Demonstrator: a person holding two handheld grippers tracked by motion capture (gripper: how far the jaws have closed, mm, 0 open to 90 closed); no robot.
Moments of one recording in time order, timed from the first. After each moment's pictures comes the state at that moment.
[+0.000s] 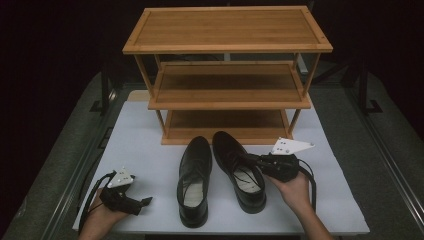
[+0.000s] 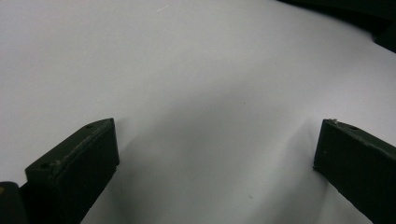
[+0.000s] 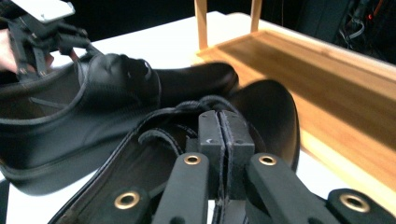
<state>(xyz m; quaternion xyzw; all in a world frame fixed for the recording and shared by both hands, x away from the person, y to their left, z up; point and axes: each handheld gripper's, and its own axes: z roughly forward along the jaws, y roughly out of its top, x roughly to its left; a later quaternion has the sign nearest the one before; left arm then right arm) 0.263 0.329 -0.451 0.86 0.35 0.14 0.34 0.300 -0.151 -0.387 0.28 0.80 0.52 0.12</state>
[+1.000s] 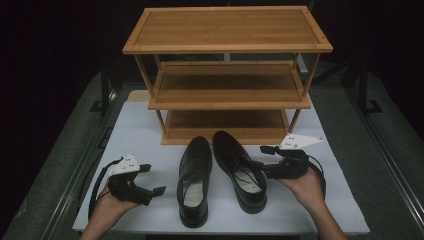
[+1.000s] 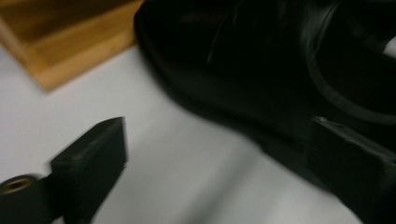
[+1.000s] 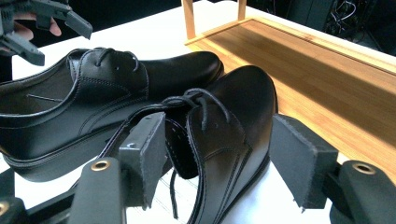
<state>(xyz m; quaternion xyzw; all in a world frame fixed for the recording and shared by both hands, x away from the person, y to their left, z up) 0.270 0.286 -0.389 0.84 0.31 0.10 0.44 0.301 -0.168 -0.371 0.30 0.81 0.50 0.12</state>
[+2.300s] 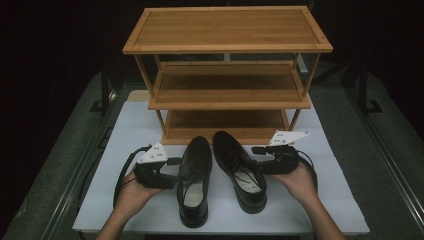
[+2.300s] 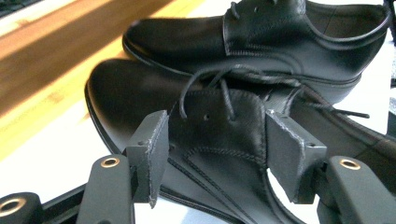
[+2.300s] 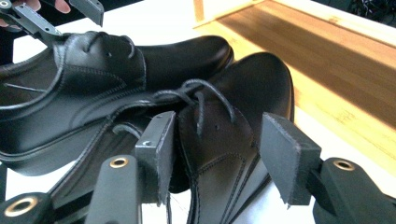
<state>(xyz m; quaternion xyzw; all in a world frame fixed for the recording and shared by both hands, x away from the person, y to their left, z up) 0.292 0.224 -0.374 0.86 0.24 0.10 0.43 0.322 -0.154 -0.384 0.29 0.83 0.47 0.08</state>
